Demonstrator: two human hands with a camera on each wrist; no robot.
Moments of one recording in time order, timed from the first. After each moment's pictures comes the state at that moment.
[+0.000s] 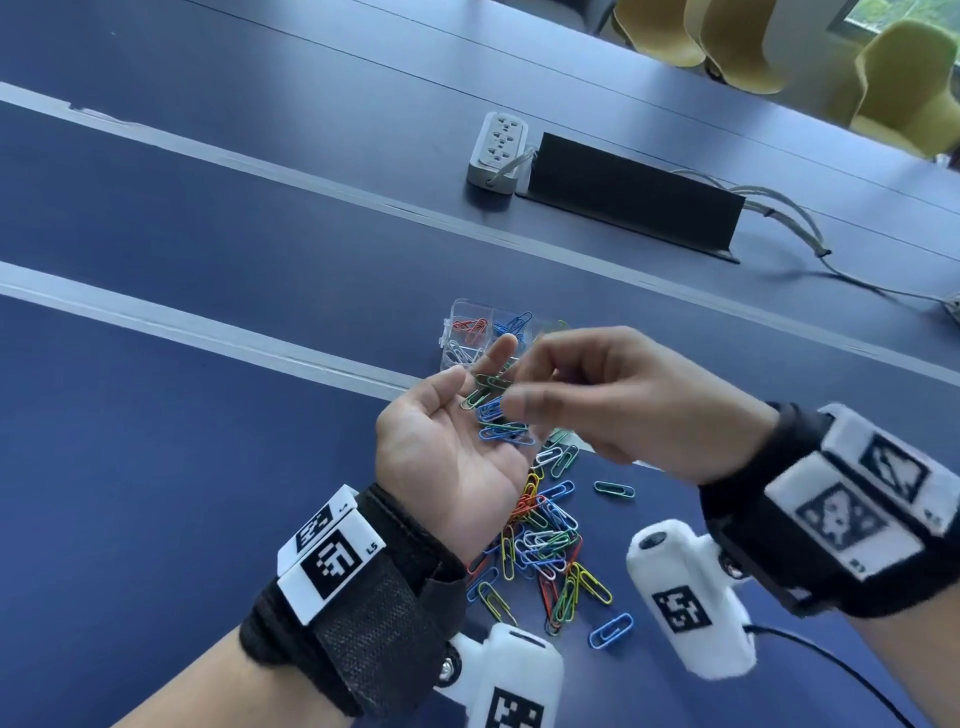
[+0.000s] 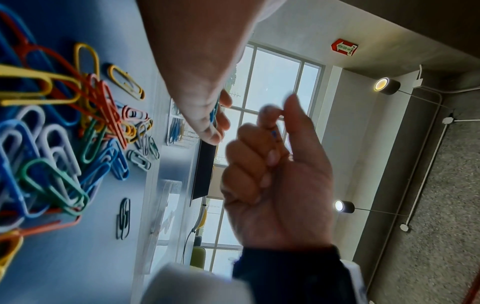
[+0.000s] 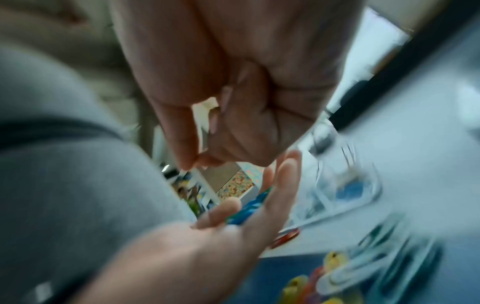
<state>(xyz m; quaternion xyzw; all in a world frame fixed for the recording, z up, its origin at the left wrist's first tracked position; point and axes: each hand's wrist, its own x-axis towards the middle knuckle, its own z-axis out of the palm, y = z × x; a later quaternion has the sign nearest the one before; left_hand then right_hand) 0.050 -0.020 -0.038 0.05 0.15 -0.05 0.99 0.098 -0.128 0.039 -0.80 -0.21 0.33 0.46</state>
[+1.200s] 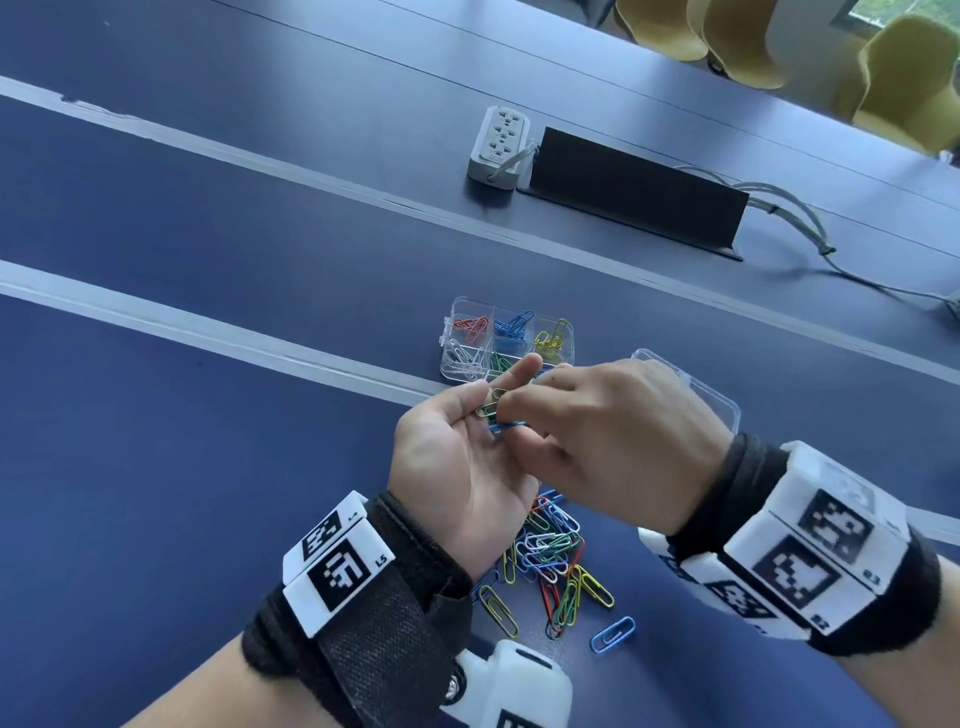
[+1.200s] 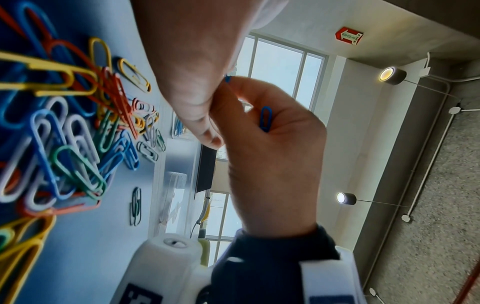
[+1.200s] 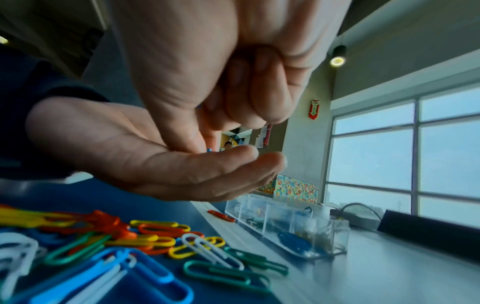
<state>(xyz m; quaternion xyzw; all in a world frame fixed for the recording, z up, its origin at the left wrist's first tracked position) 0.047 -0.021 -0.040 0.09 0.19 -0.11 0.97 0.087 -0.130 0.018 -0.89 -0.46 0.00 0.02</state>
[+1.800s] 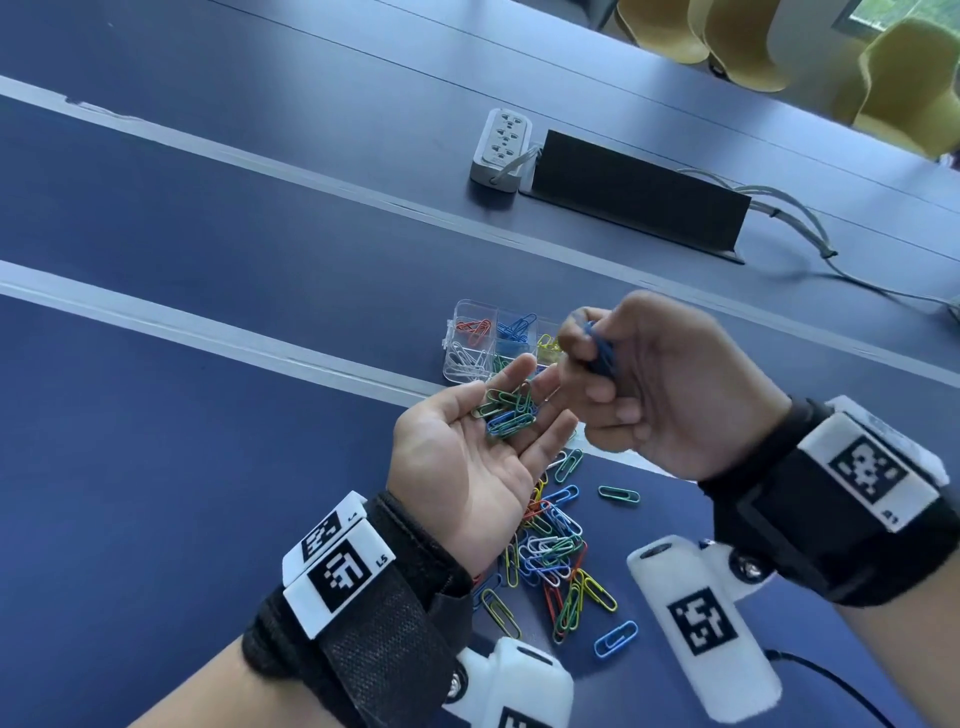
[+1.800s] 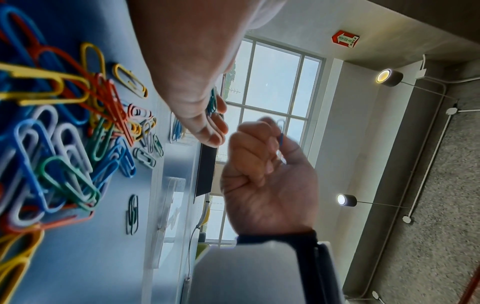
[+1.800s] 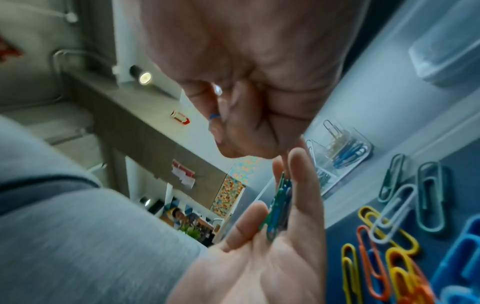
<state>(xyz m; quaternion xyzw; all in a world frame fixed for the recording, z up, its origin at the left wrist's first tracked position) 0.051 -0.021 -0.041 0.08 0.19 -0.09 0.97 0.119 -0.135 0.034 -0.65 -0.04 0.42 0.63</state>
